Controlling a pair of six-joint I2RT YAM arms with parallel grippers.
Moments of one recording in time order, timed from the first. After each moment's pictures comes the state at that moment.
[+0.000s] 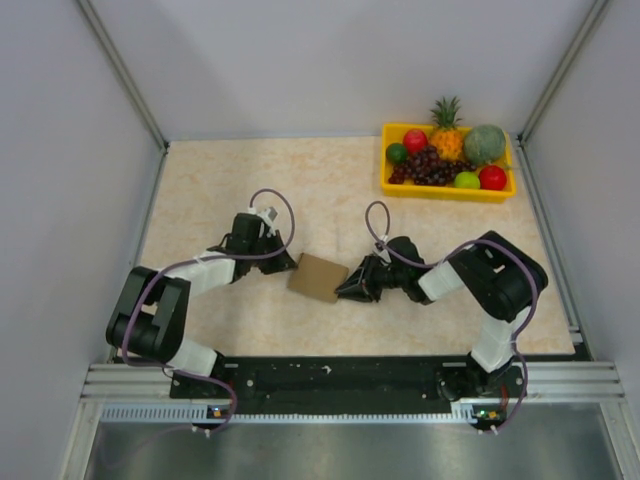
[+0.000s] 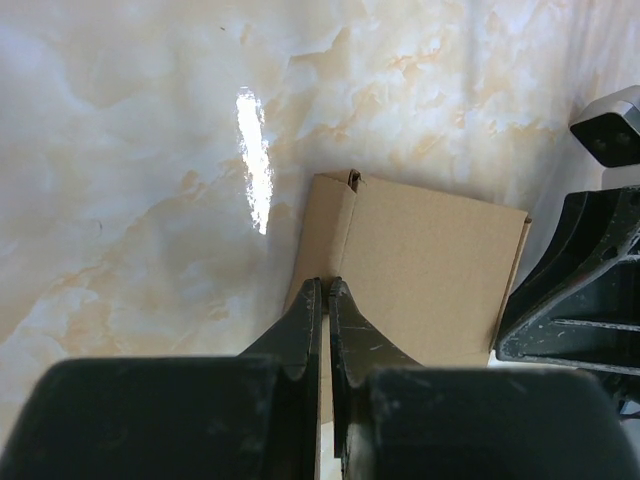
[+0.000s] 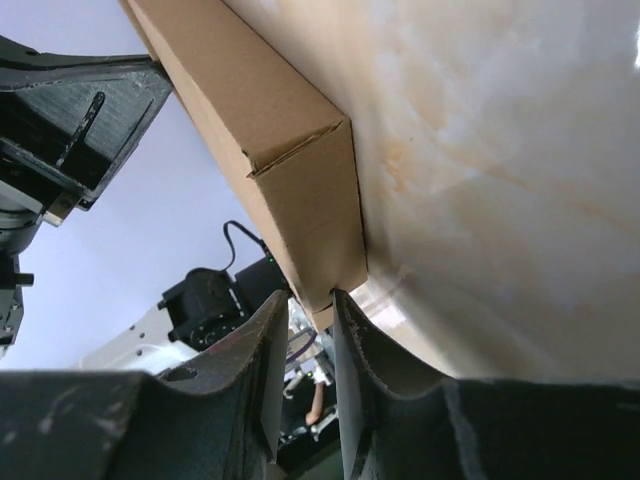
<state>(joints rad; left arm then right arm) -0.32 1.50 0.66 0.00 0.39 -0.54 0.61 1.81 0.55 0.63 -0.65 1.36</state>
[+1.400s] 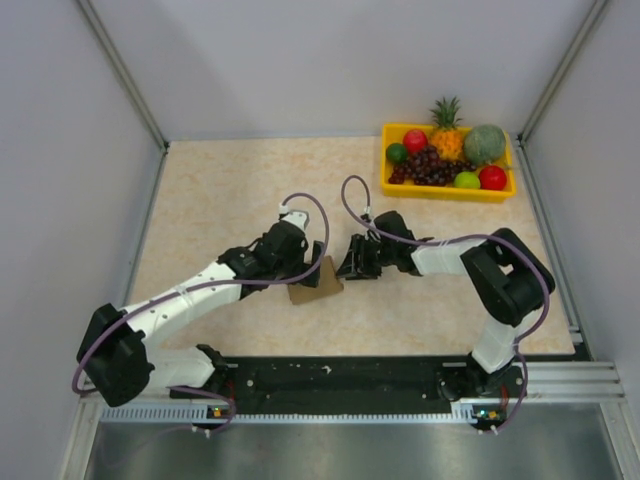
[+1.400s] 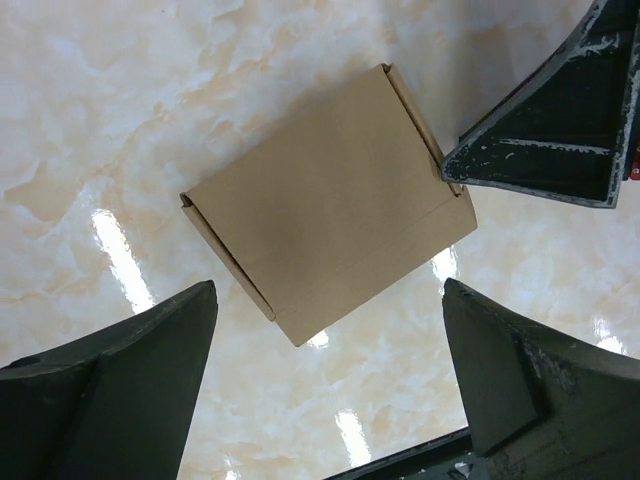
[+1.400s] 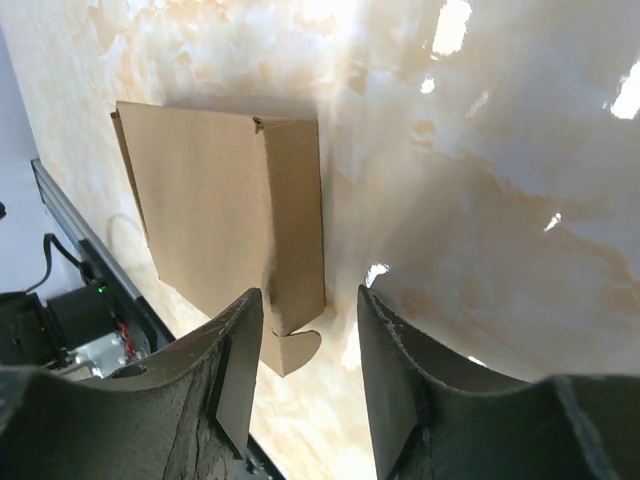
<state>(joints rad) -0.74 1.24 0.86 -0.49 -0.16 -0.46 0.60 1.76 0.81 0.17 -0.48 0.76</state>
